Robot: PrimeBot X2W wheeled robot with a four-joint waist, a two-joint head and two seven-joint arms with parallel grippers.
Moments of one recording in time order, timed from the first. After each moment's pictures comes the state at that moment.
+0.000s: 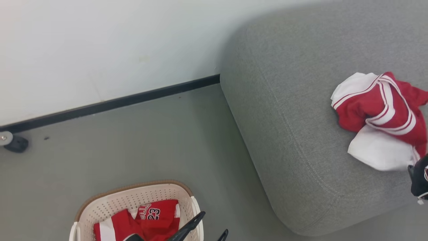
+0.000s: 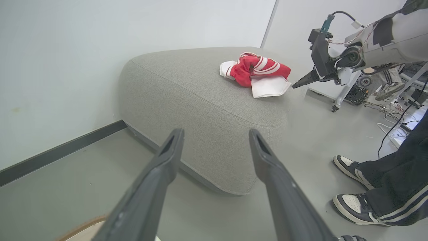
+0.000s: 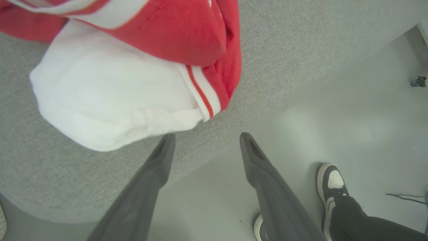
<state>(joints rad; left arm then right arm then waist) -0.09 0.28 -0.65 0.03 -0.36 -0.13 -0.25 -0.88 -0.42 0.00 1.31 0.10 0.11 0.31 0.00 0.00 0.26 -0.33</state>
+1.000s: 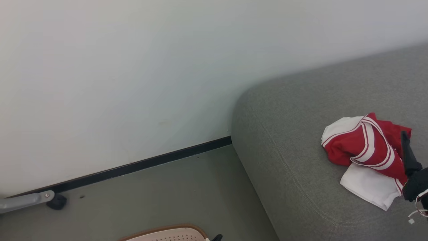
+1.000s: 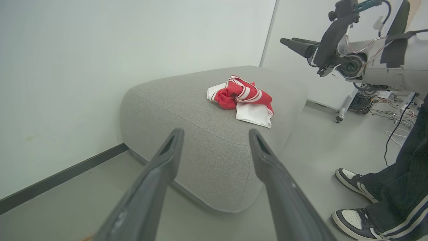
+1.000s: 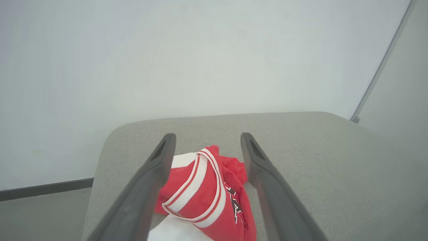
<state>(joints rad) 0.01 0.14 -0.66 0.11 -0.39 -0.13 -0.25 -0.59 -0.44 0.11 0.87 0.22 0.12 -0.24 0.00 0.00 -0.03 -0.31</state>
